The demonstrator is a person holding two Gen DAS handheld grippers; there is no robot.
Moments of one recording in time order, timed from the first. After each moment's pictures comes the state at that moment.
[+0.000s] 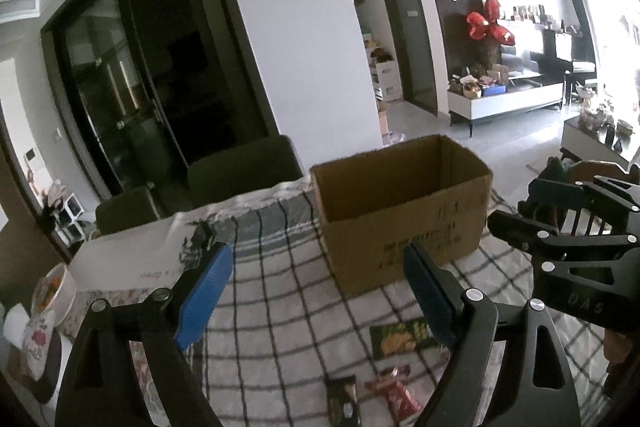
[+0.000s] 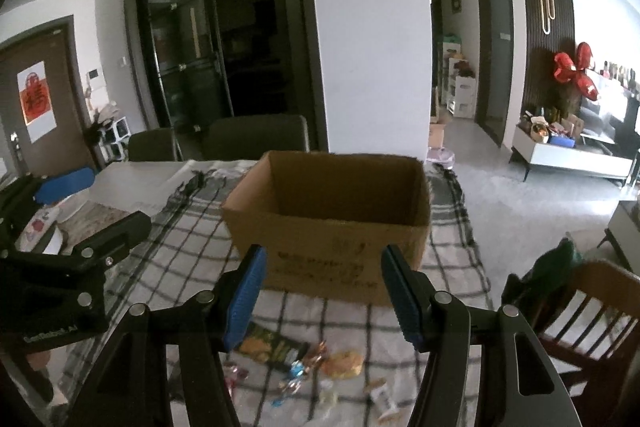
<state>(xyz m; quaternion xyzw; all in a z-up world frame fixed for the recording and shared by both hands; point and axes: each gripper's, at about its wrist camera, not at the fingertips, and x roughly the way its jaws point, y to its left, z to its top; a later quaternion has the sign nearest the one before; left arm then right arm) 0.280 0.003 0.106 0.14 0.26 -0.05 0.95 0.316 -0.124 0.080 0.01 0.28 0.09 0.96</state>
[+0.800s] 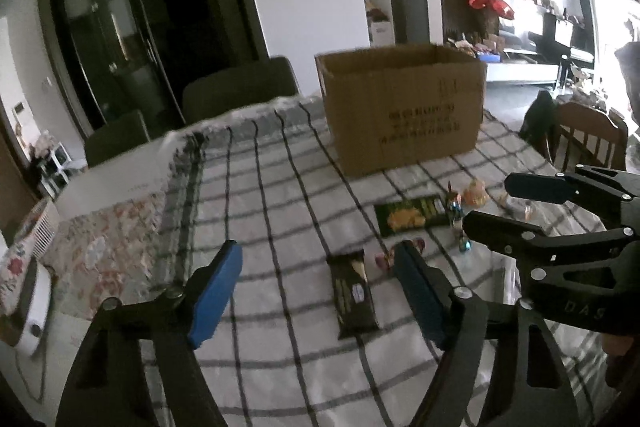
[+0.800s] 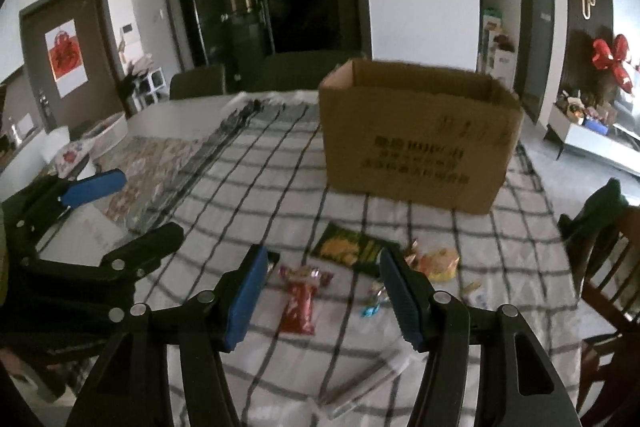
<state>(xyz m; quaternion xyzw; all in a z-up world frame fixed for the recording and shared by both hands) 0.218 0.059 0.011 0.11 0.35 -0.07 0.93 0.254 -0.055 -0.003 -0.01 0.35 0.15 0.92</state>
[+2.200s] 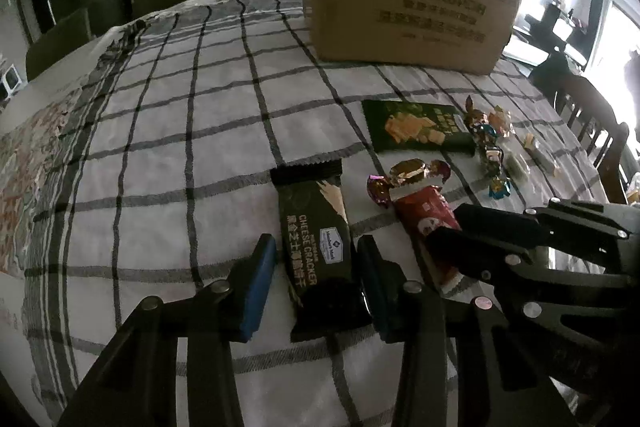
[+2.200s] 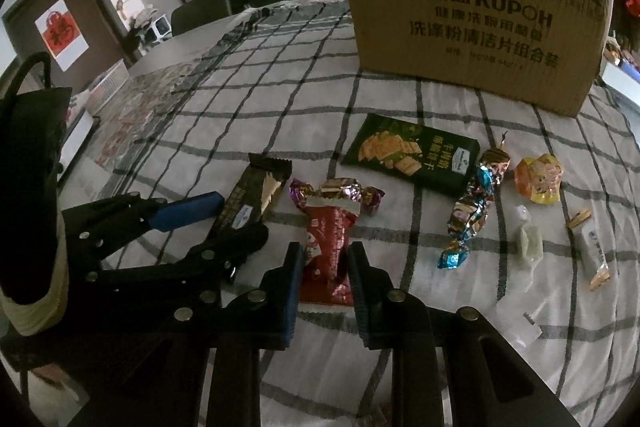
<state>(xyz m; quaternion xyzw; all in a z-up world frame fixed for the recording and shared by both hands) 0.279 0.061 -0.100 0.03 0.48 -0.11 0.87 0.303 -0.025 -0.100 0.02 0.48 0.19 0.86</state>
